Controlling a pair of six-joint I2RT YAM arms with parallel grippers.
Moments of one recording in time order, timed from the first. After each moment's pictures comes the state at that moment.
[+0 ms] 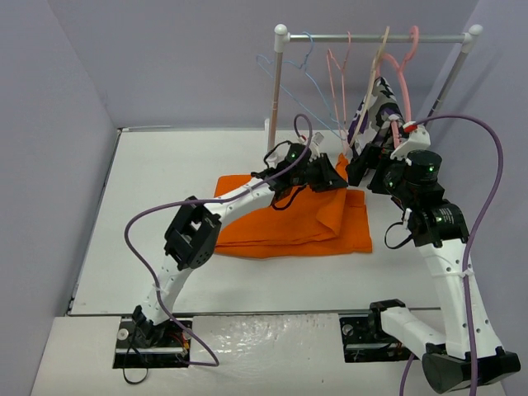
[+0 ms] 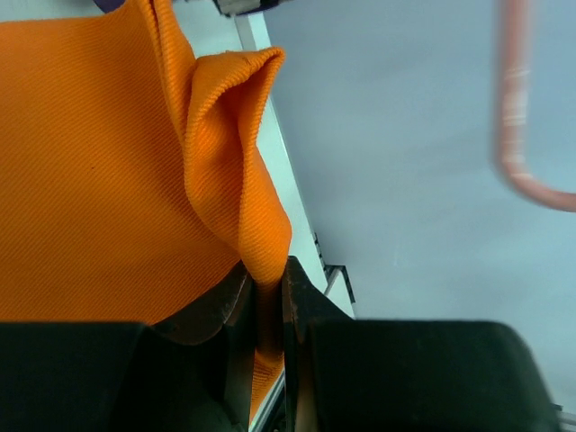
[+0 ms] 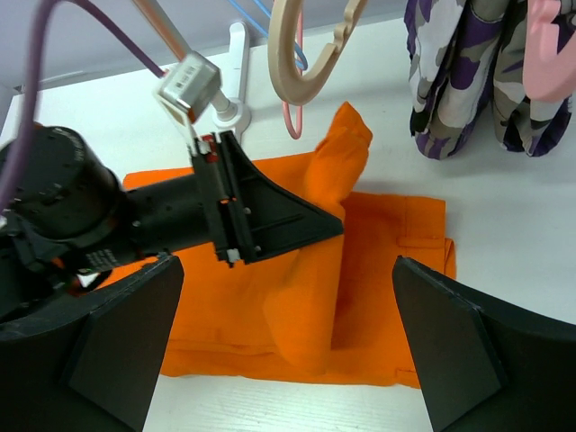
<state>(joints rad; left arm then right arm) -0.80 2.20 1.88 0.01 0.40 -1.03 0.14 0.97 1.21 -0.60 -0.06 0.31</state>
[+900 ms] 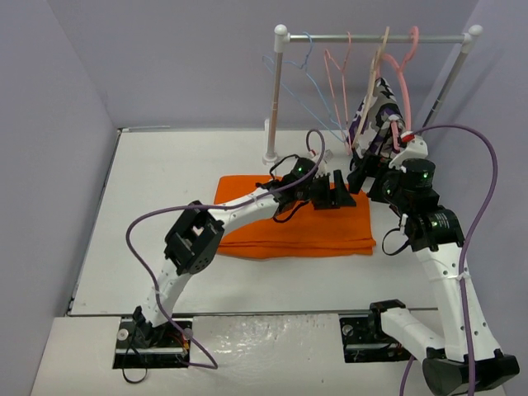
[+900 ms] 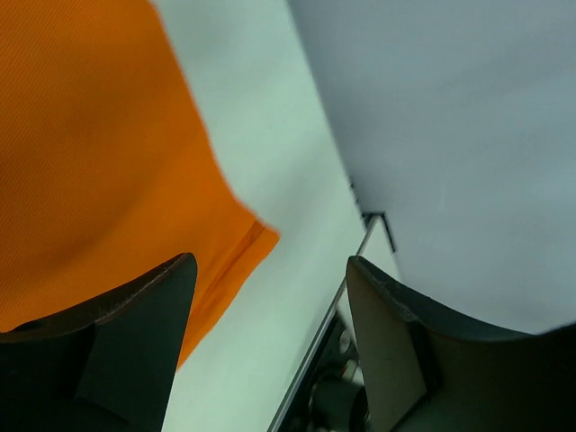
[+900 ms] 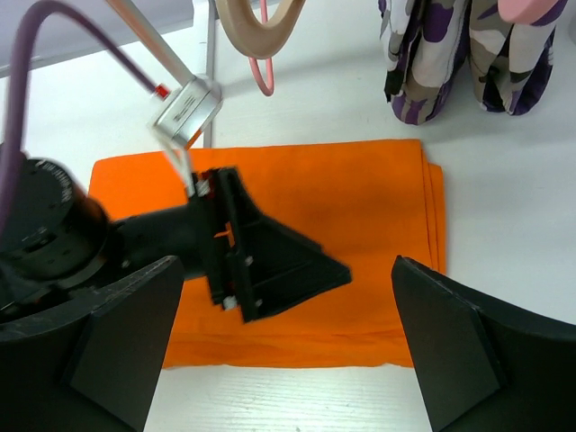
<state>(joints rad) -0.87 2.20 1.79 0.02 0.42 -0.92 0.14 0.94 1.12 -0.62 -0.01 0.33</state>
